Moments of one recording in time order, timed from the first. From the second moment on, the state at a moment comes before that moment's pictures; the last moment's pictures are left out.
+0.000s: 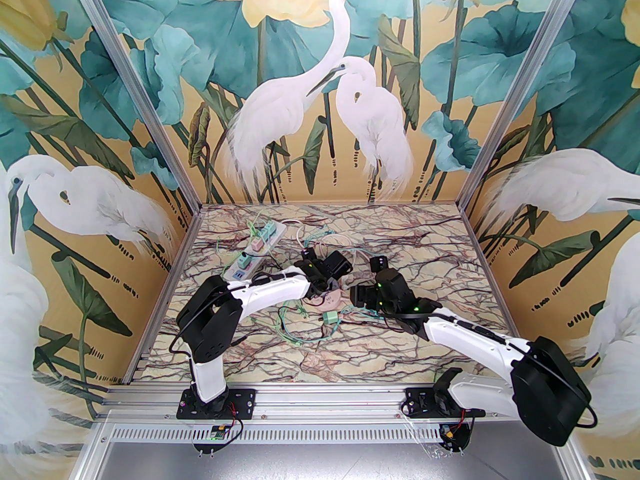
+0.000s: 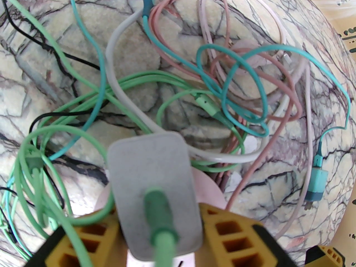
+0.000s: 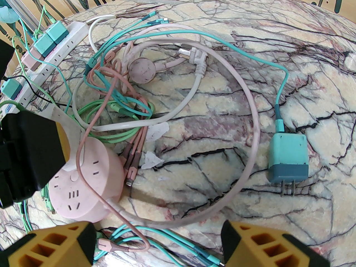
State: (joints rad) left arm -0.86 1.87 1.33 -0.64 -0.41 -1.15; right arm 0.64 1.23 0.59 -0.08 0.08 0.47
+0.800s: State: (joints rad) left arm -0.85 1.75 1.15 -0.60 -0.49 -0.99; right arm 0.63 1.70 0.77 0.12 -0.42 0.57
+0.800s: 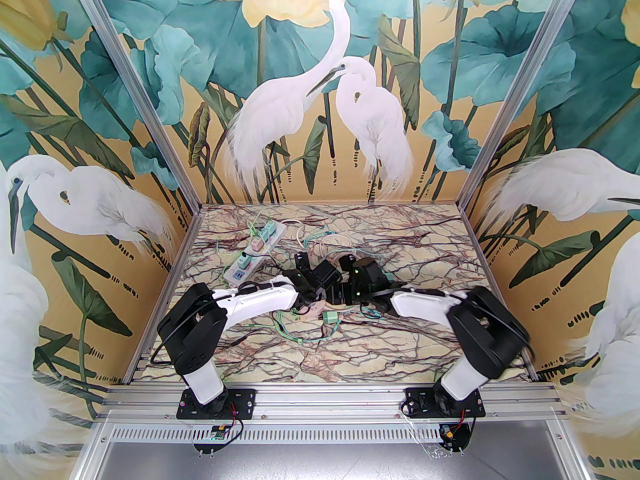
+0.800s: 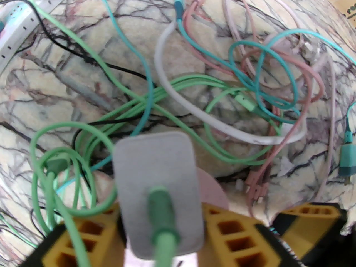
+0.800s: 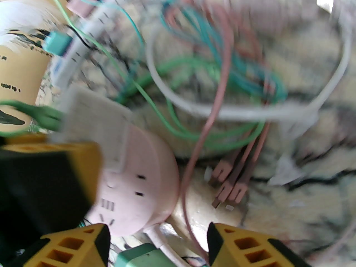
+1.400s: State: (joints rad) left arm -0.76 1.75 1.20 -0.62 -0.36 -1.01; right arm 0.59 1.83 0.87 0.19 -0.57 0.73
